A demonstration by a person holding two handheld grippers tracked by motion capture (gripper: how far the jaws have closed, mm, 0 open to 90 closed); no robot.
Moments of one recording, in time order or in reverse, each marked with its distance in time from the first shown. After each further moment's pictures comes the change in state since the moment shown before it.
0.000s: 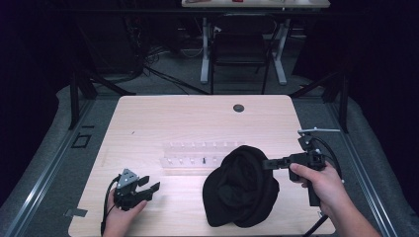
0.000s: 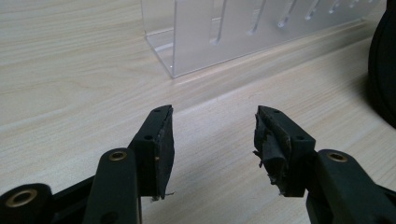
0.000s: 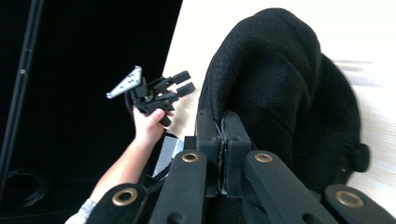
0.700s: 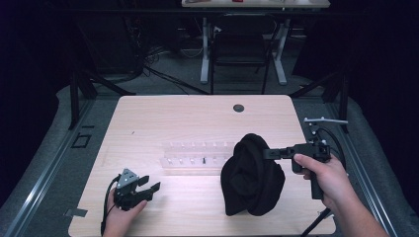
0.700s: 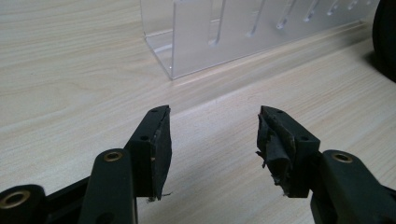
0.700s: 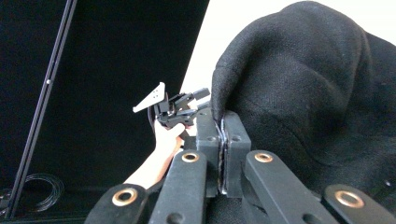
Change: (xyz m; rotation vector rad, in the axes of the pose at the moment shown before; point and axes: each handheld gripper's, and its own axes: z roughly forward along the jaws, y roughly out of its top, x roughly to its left) left arm 0.000 0.000 0.000 -0.004 -0.002 -0.006; right arm 0.022 0.012 -0.015 -0.057 0.045 -0.019
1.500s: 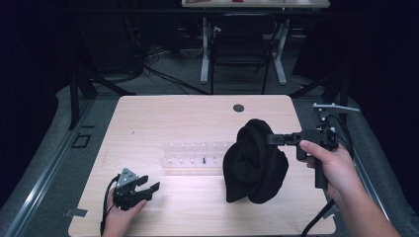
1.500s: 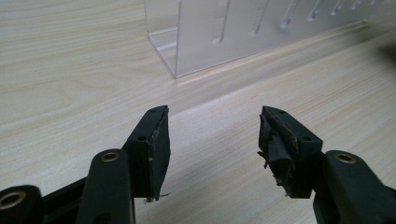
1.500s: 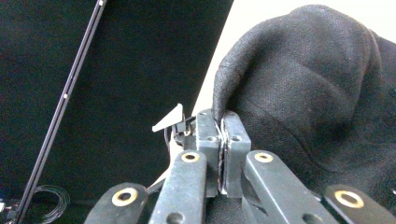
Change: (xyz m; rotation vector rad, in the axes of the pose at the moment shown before) left arm 0.002 0.000 -0.001 0.003 0.000 -0.007; right arm 0.024 0.019 -0.017 -0.075 0.037 -0.029
